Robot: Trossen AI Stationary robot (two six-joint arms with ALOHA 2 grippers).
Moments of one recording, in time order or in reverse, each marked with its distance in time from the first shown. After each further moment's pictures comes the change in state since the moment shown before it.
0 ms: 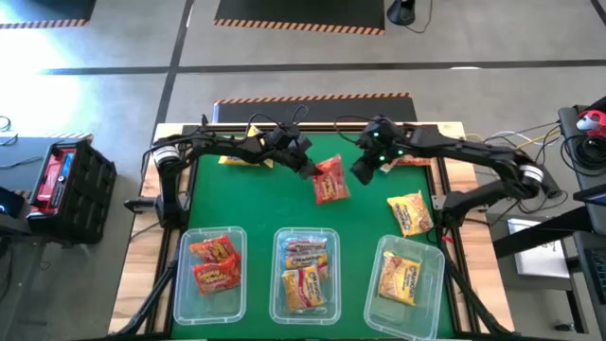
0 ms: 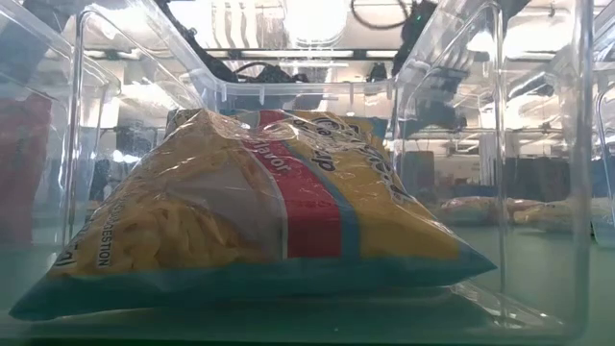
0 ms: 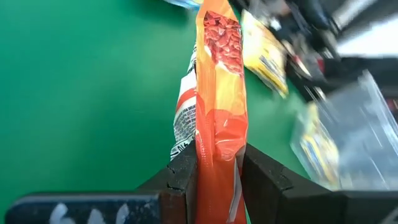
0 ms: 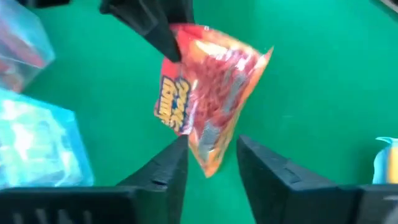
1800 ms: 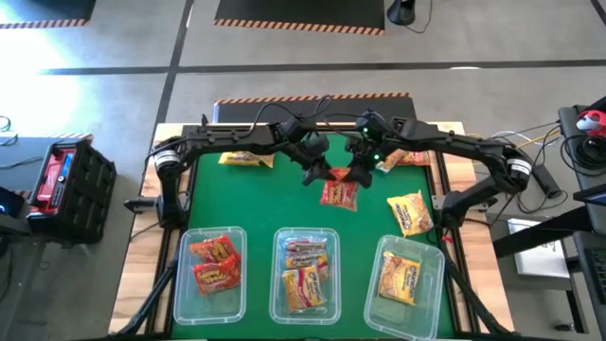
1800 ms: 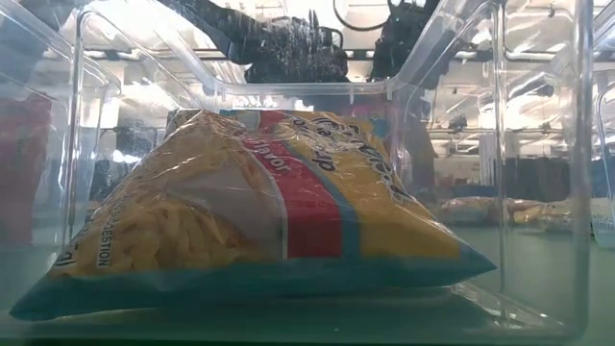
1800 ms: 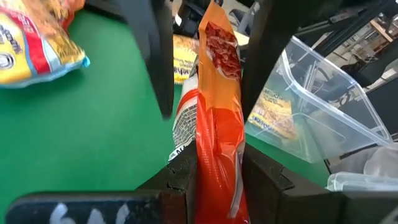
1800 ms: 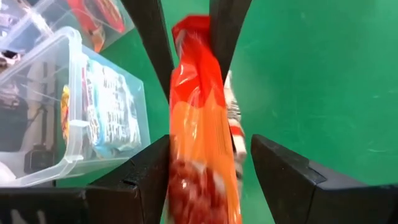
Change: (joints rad) left arm -0.091 -0.003 0.340 -0.341 0.135 0.392; right arm 0.019 0.122 0.151 -0.086 -0.269 -0.167
